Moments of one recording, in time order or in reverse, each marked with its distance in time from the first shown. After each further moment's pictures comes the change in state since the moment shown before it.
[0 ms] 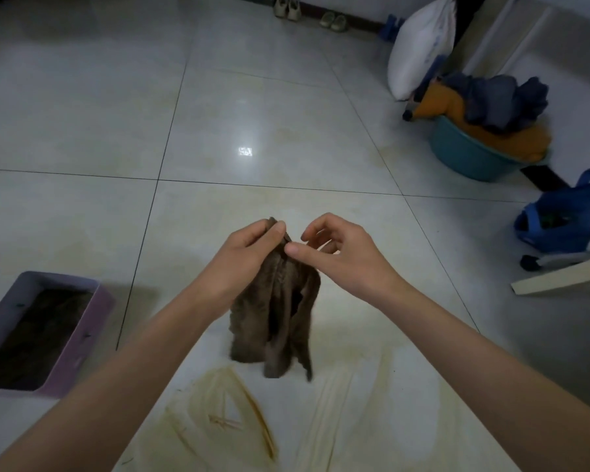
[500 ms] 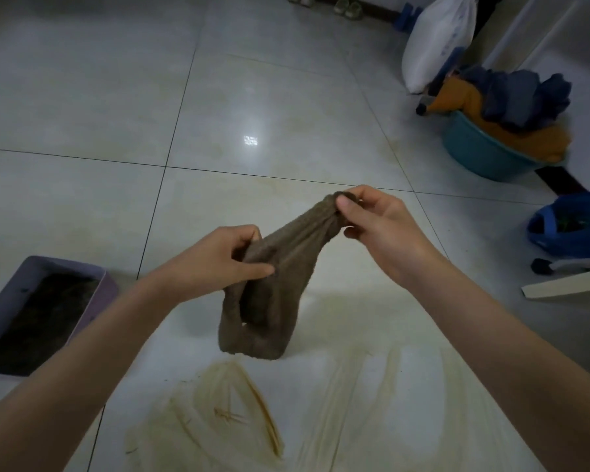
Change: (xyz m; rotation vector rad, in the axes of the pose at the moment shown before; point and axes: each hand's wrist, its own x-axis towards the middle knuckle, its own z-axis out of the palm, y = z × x) left_hand 0.010 -0.018 -0.062 0.442 -0.273 0.035; right_hand 0.022 -0.010 -0.018 0.364 0.022 0.061
